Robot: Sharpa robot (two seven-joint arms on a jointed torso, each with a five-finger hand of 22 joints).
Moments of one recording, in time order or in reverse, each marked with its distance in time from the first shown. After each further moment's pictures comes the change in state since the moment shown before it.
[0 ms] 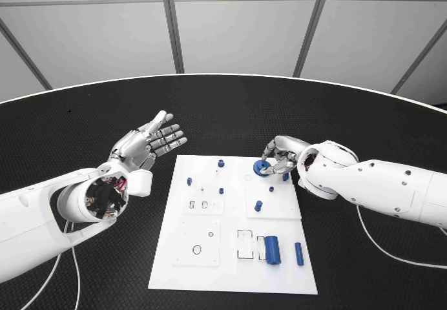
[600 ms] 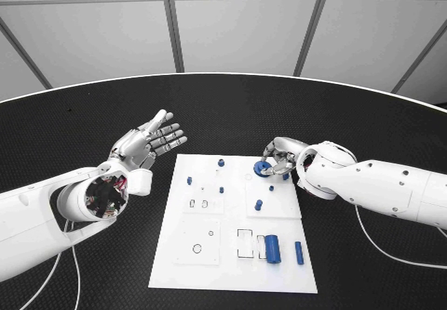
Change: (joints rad) left arm 0.000 -0.001 0.000 0.001 0.000 0.001 -0.001; left_hand 0.000 0.000 0.000 0.000 0.000 0.000 0.000 0.000 0.000 0.000 0.000 0.000 0.000 0.000 0.000 0.000 0.000 0.000 0.000 0.000 0.000 0.000; right arm -0.007 0.009 -0.001 -0.011 0.000 0.021 -0.005; right_hand 0.027 0.019 0.002 -0.002 0.005 0.006 -0.005 0.013 0.005 0.000 0.000 0.008 0.000 0.000 0.000 0.000 0.000 0.000 0.000 0.000 0.004 0.000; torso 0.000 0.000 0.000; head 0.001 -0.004
